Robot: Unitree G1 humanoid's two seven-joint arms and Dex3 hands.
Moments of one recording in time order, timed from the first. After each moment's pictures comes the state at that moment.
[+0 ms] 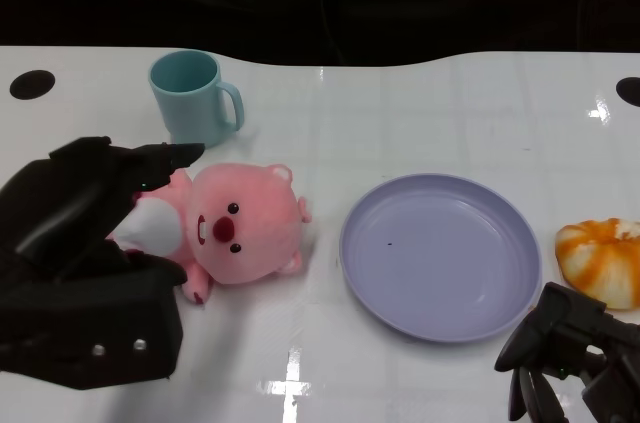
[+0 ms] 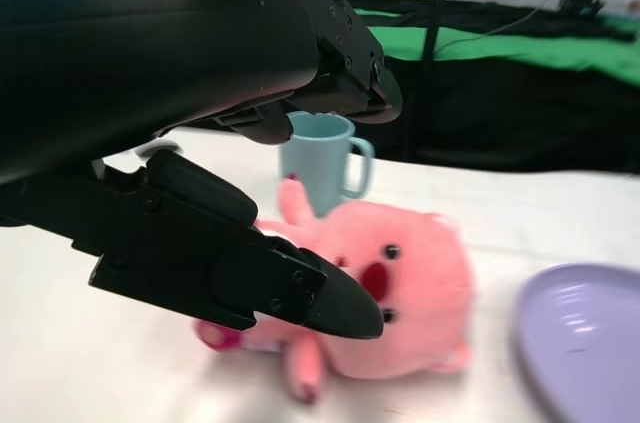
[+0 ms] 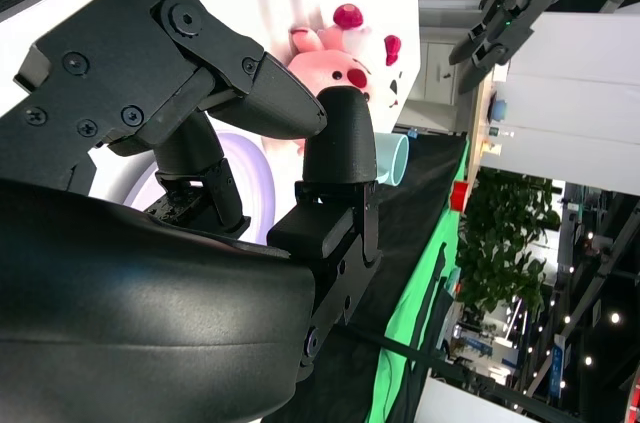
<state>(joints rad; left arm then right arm) -0.13 0.56 -0.09 -0.23 0.63 0.02 -0.30 0.43 -0.12 0.04 -0.36 0.13 -0.24 0.28</state>
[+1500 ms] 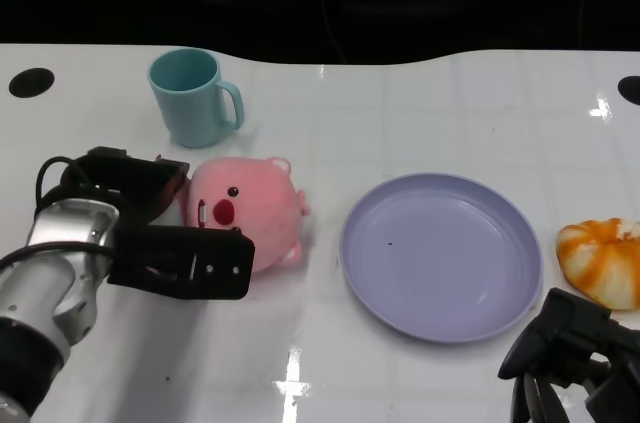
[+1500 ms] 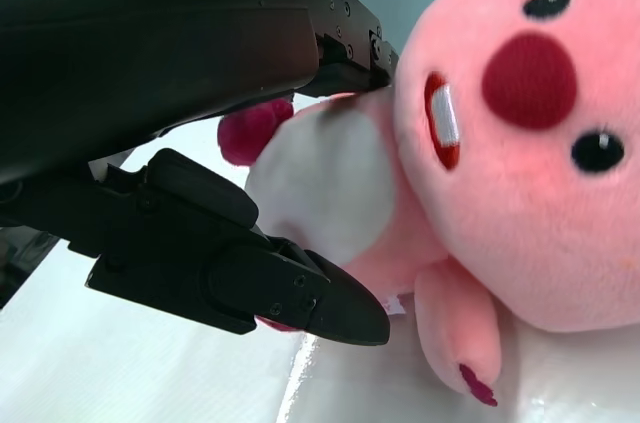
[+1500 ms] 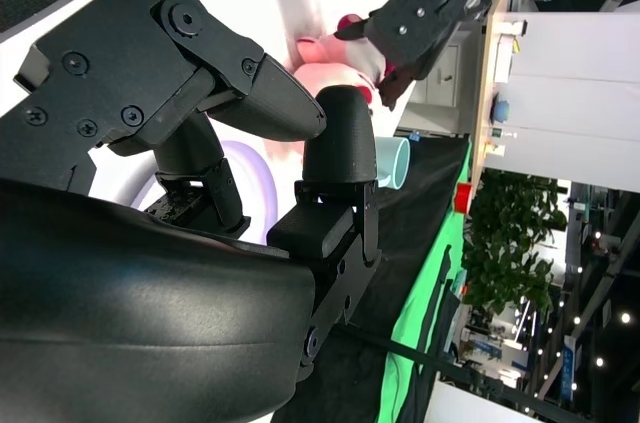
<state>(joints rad) -0.64 0.40 -0.50 0.65 0.94 0.12 -0.24 0.46 -0.12 0.04 -0.41 0.14 -0.20 0.28</state>
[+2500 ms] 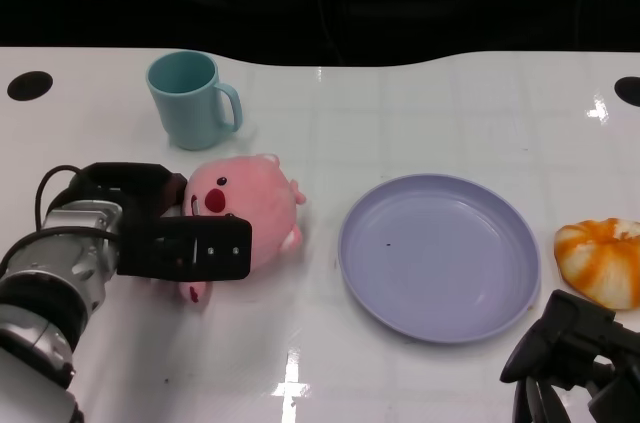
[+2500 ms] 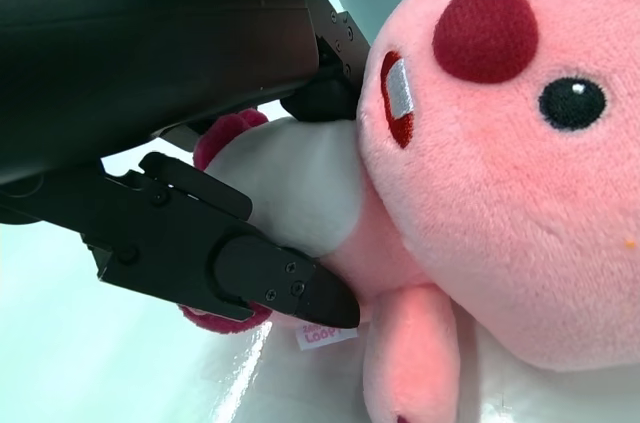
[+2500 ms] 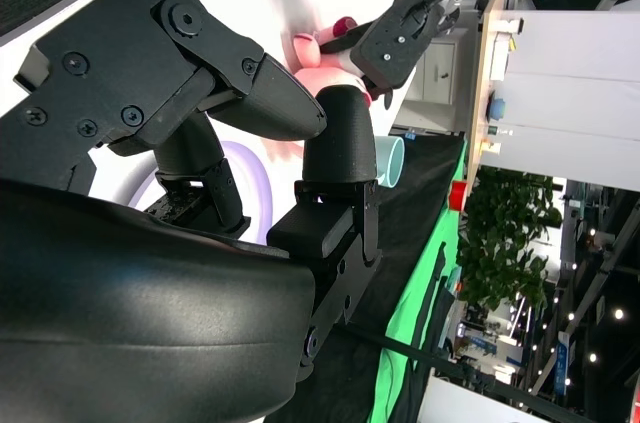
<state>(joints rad) -0.85 0.28 -0.58 1.22 0.77 -0.09 0.00 0.49 -0.12 0.04 -0.45 0.14 -0.20 0.28</state>
